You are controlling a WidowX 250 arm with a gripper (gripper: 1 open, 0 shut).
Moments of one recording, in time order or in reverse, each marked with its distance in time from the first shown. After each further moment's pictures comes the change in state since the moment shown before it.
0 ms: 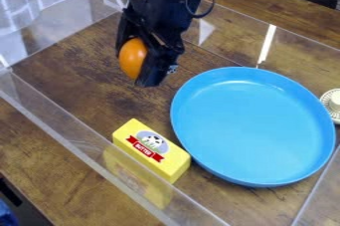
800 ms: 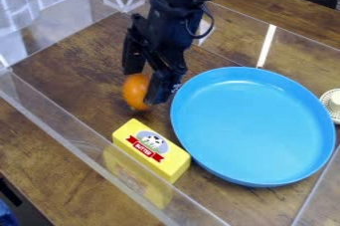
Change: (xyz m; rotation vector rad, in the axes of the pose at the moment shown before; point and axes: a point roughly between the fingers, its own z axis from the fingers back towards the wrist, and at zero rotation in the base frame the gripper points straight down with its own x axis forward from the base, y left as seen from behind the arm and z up) arm 0.012 -0.007 -0.019 -0.019 -0.073 -0.004
